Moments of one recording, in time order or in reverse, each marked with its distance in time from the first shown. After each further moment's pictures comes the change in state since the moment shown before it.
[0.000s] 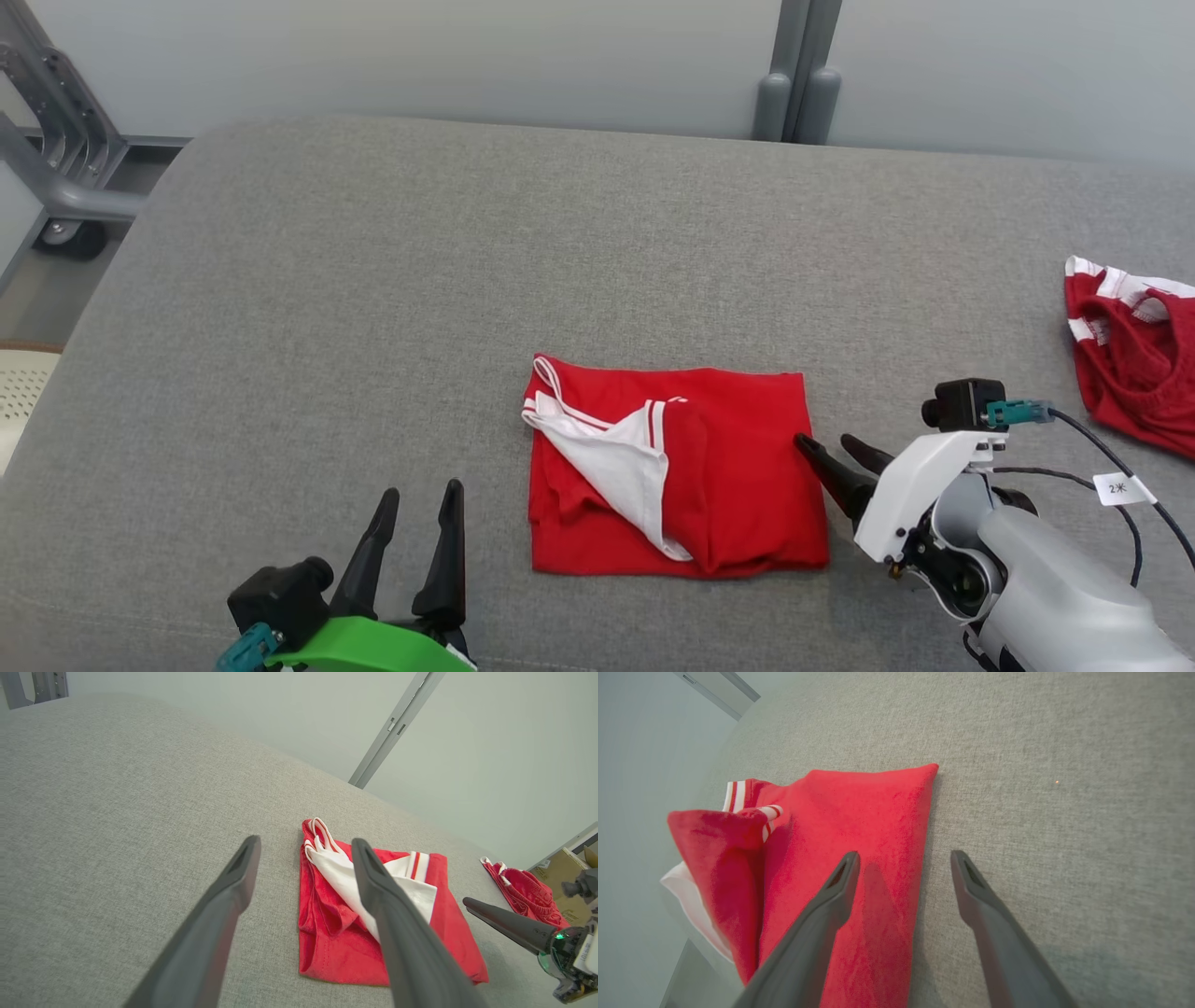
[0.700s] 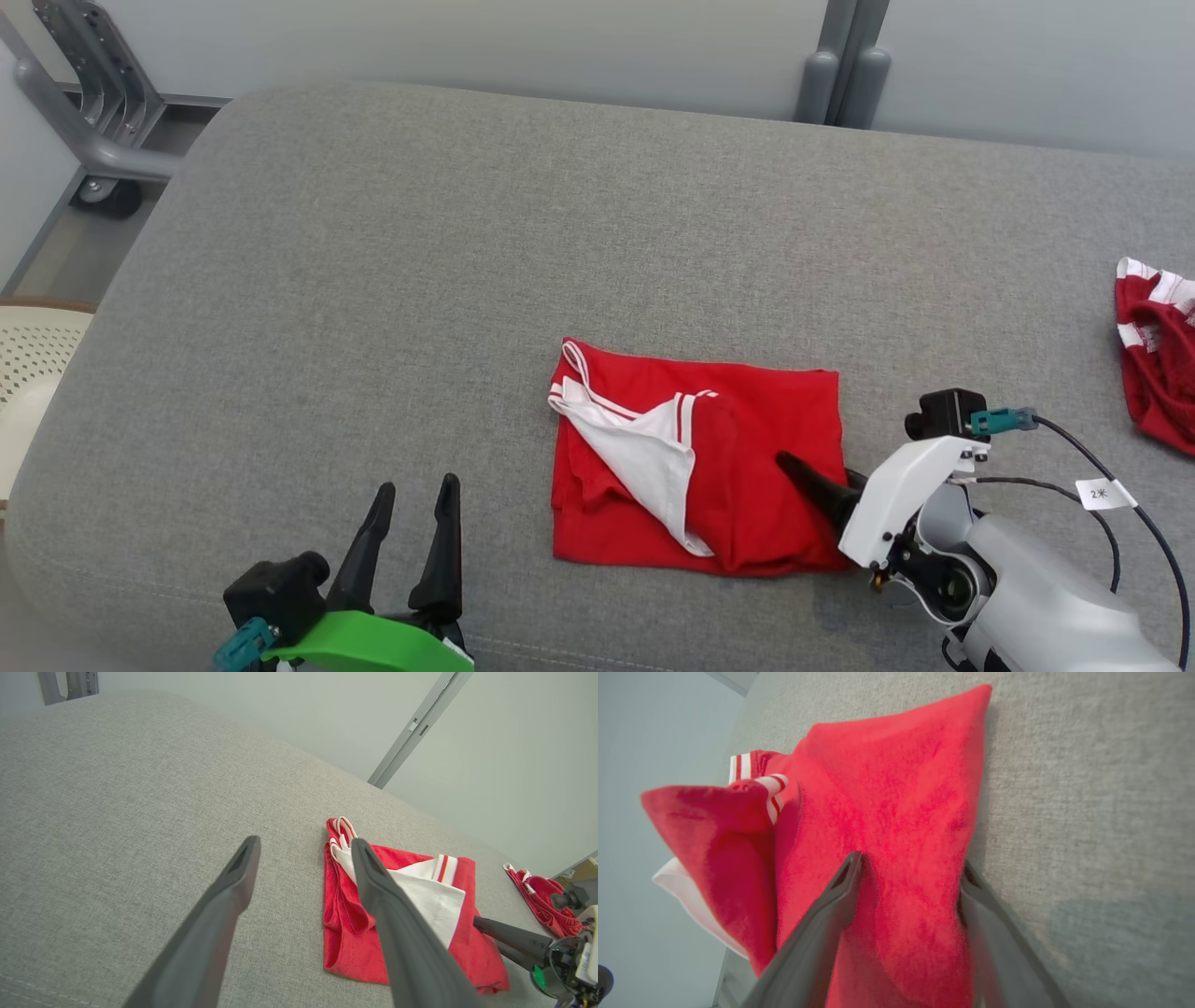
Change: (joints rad) left arm -0.009 0.000 0.006 0.001 0.003 0.000 0.001; right arm 0.005 0.027 0.008 0.011 0.124 0.006 0.075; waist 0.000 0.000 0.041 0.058
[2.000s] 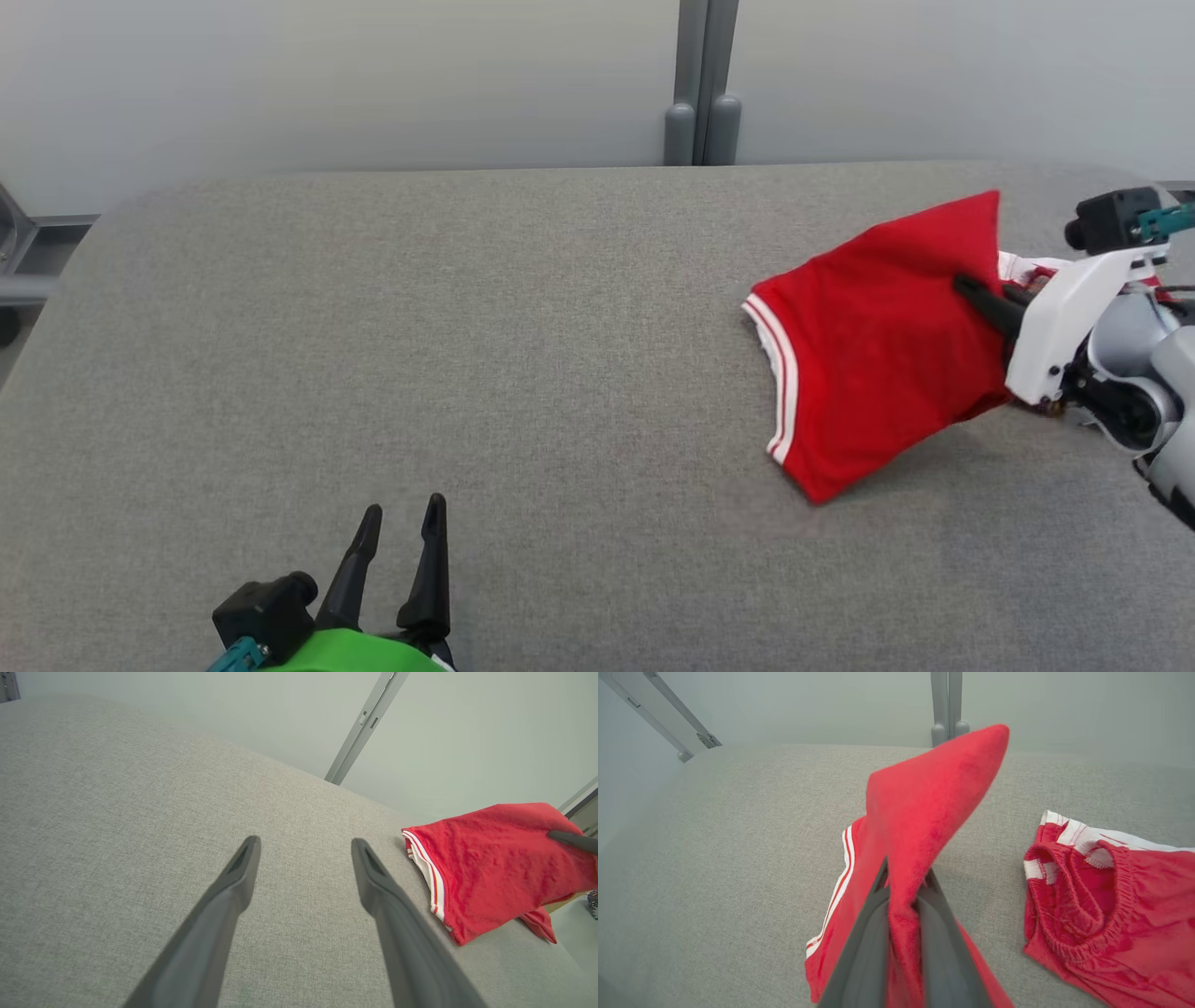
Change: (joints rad) left arm 0.036 0.000 0.025 0.007 -0.002 0.000 0.000; right arm -0.251 -0.311 0.085 -0.096 -0.095 0.000 0.072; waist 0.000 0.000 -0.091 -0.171
